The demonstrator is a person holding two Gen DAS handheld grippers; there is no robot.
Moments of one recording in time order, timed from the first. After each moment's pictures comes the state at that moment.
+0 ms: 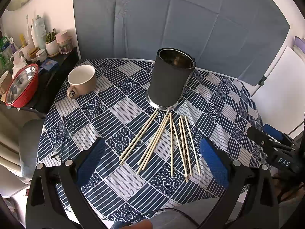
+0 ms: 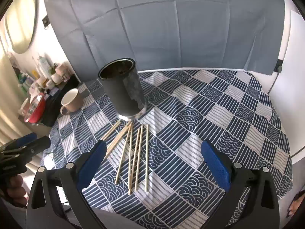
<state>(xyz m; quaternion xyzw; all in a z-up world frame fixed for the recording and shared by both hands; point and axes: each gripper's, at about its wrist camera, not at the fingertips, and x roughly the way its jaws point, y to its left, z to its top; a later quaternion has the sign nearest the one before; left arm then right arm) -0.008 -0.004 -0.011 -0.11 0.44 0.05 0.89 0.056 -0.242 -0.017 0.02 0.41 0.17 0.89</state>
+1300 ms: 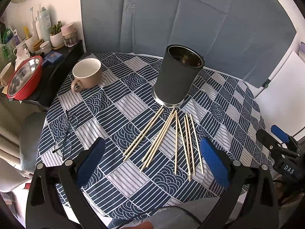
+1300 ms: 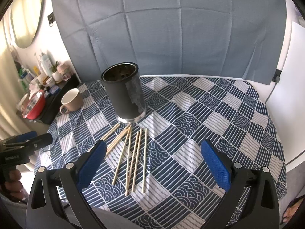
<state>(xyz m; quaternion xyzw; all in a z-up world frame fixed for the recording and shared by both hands) -0.003 0.008 -0.014 -0.13 0.45 0.06 0.88 0.049 -0.239 -0.005 -0.01 0.40 0.17 0.90</state>
